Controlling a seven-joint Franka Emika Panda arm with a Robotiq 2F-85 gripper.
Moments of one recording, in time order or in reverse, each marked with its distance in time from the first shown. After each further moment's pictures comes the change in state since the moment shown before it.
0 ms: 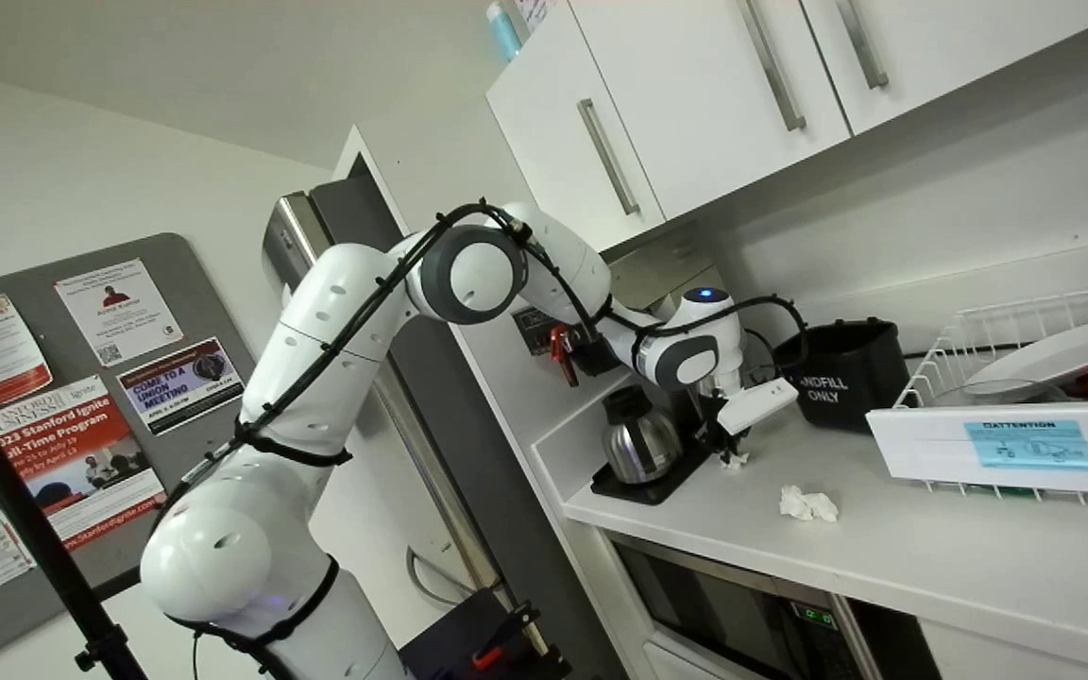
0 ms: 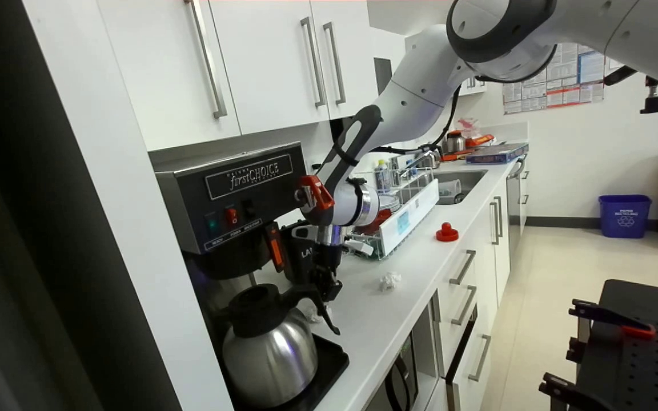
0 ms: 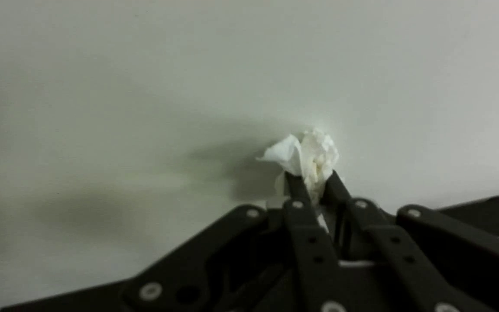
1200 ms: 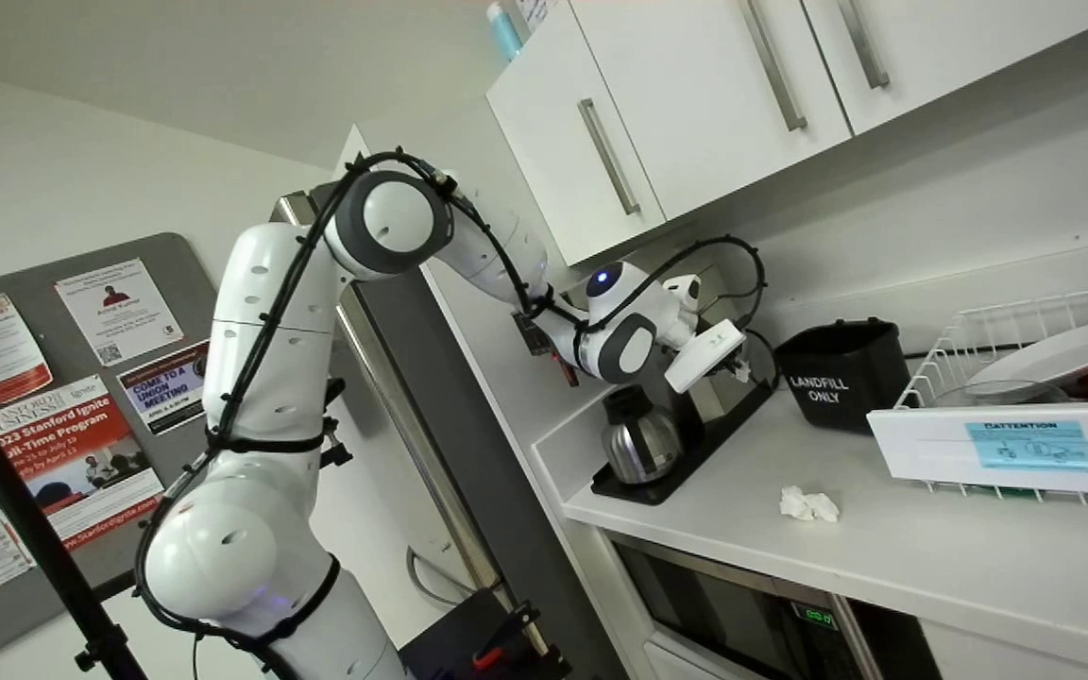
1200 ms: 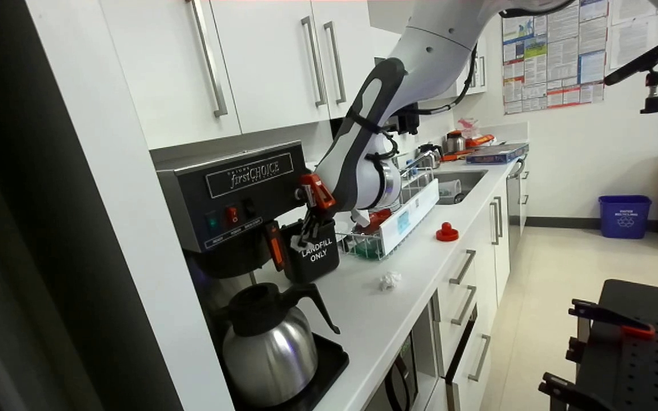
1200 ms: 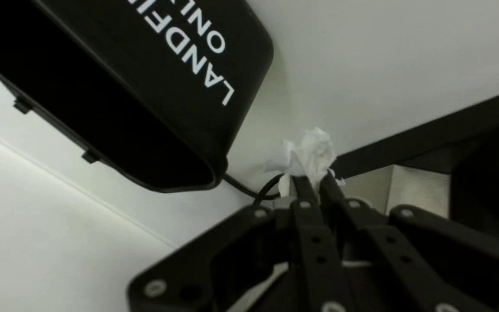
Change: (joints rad) arm 0.042 -0.295 -0.025 -0.368 -0.024 0.755 0.490
